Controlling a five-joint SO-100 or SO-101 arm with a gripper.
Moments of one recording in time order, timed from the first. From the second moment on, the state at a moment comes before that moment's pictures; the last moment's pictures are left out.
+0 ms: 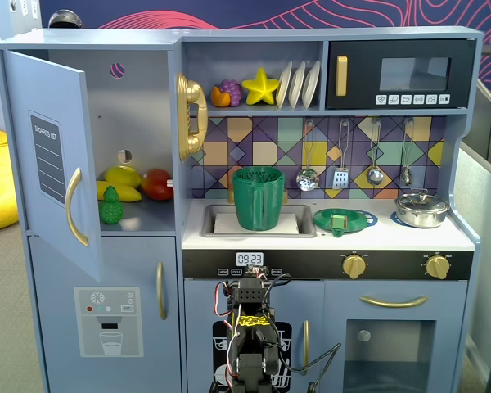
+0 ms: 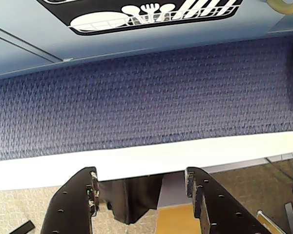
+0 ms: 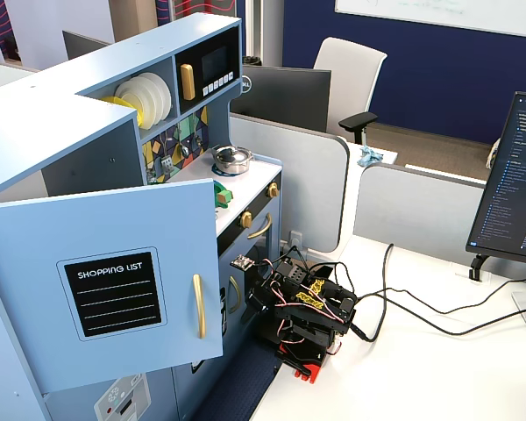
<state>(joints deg) -0.9 182.5 171.3 77.3 -86.5</state>
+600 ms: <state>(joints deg) -10.4 176.3 169.3 69.9 -85.9</state>
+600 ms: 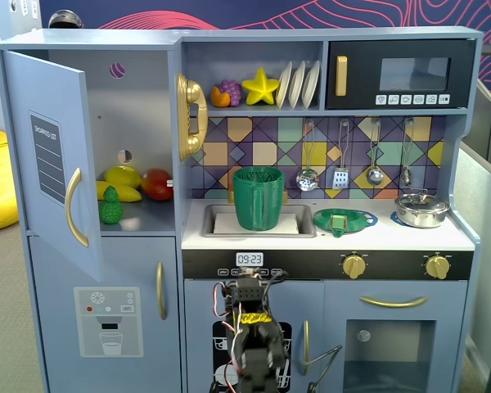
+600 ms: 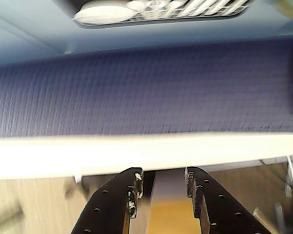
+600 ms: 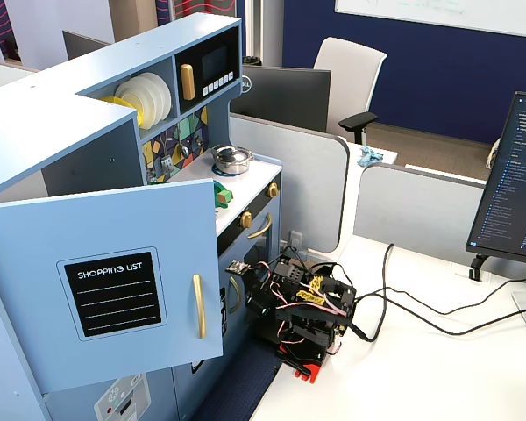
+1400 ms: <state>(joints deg) -43.5 133.5 130.0 1.8 -98.6</state>
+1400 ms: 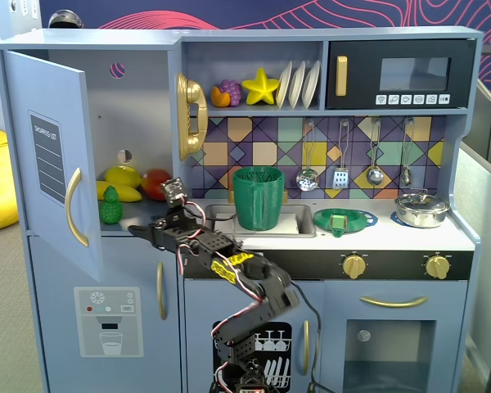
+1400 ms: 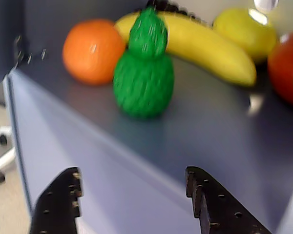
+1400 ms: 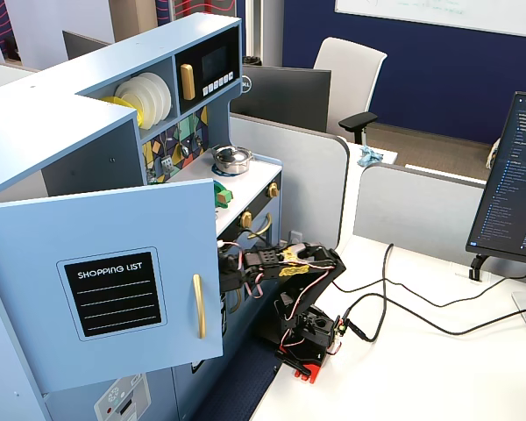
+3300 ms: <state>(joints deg) -43.9 75.8 78.3 -6.6 -94.7</state>
